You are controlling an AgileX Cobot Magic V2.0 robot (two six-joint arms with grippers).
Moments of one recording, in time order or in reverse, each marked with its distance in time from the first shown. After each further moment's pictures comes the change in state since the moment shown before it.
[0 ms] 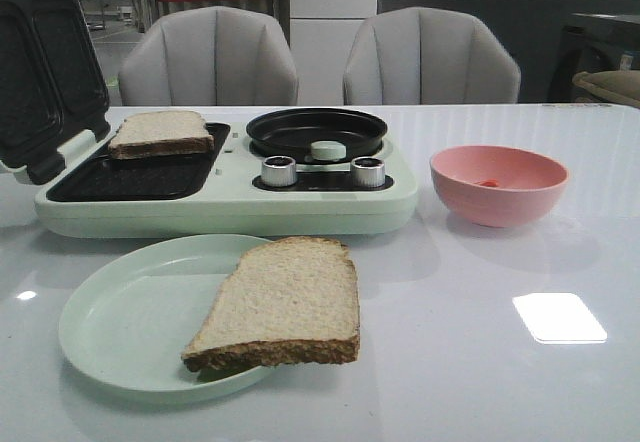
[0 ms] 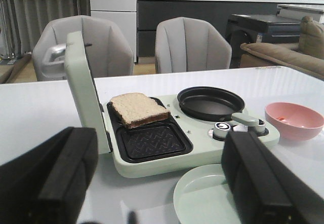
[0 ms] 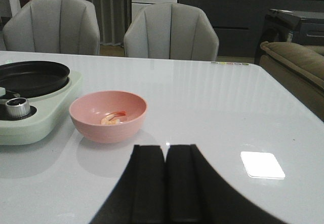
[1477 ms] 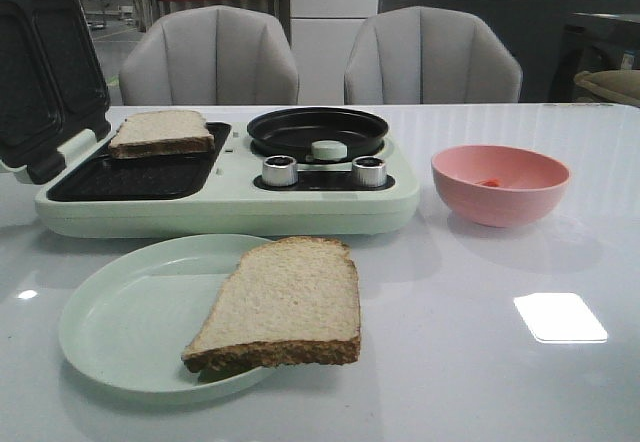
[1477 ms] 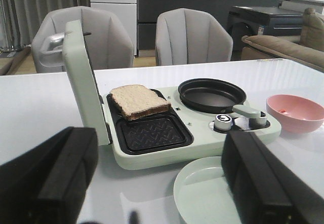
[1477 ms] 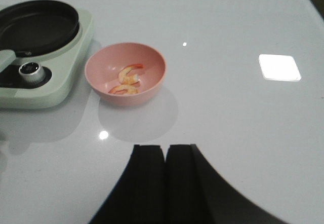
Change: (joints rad) left arm 0.000 0.000 0.010 -0.004 0.005 -0.001; right arm 0.074 0.635 -0.531 0.041 0.336 0.000
